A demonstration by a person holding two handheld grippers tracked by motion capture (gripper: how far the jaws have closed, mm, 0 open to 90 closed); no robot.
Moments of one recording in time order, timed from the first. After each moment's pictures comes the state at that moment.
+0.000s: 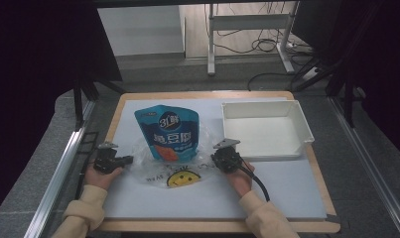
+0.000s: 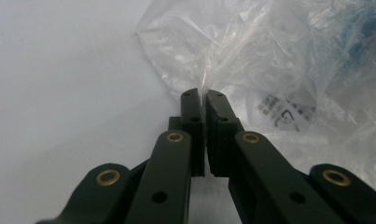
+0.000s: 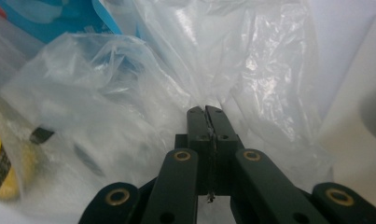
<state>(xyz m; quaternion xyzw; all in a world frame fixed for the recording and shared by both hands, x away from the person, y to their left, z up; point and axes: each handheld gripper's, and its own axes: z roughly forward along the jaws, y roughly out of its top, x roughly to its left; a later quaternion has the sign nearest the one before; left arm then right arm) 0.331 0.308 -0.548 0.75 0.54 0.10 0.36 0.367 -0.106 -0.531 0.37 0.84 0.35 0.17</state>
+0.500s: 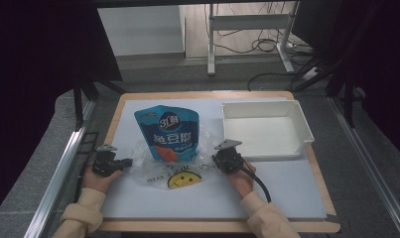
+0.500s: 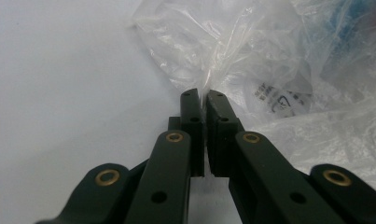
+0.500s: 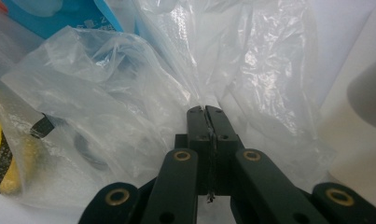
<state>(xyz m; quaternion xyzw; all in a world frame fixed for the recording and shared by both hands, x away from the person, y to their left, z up) 0.323 0.306 -0.546 0.76 0.53 0.10 0.36 0.365 -0.108 -0.531 0.37 0.84 0.35 0.17</state>
